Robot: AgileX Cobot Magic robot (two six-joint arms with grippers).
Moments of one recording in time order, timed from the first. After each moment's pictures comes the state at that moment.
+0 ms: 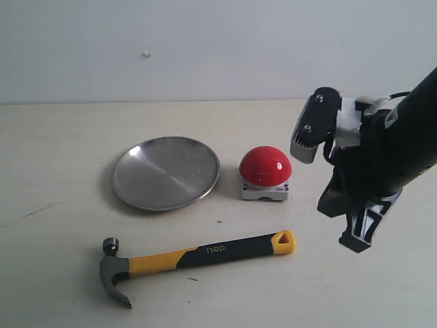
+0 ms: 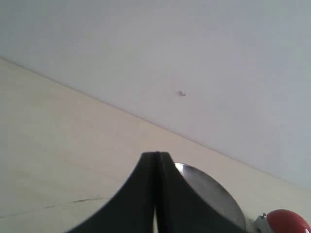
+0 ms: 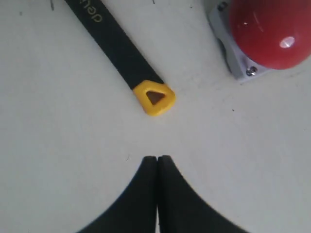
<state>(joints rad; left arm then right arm) -0.06 0.12 0.00 -1.74 0.02 1.28 0.27 1.45 -0.90 0.24 0.80 -0.87</state>
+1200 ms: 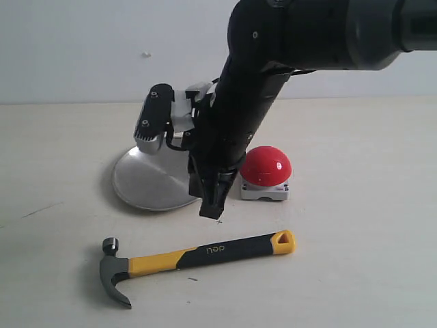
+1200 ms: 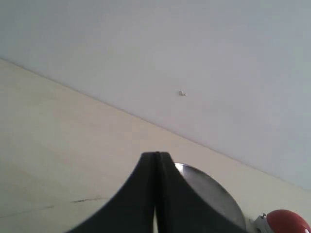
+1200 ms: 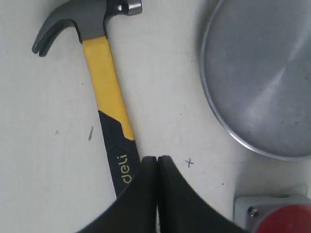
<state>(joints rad) -0.06 0.12 0.00 -1.74 0.02 1.28 0.56 1.91 -1.46 0.23 0.93 -0.92</state>
